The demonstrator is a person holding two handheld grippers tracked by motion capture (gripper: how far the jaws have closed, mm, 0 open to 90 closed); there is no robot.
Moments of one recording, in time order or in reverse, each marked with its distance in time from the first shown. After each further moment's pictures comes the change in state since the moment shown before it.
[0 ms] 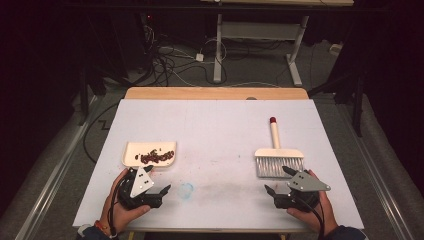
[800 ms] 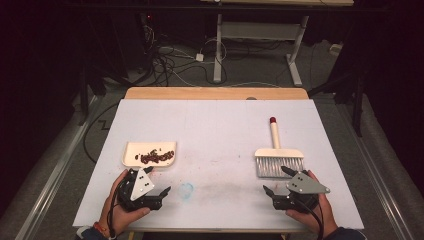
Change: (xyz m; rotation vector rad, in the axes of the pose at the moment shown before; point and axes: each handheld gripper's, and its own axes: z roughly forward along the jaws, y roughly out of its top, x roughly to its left) left arm -0.004 0.000 -0.003 0.012 -0.003 0.016; right arm 0.006 0.005 -0.004 -0.021 -0.009 -0.030
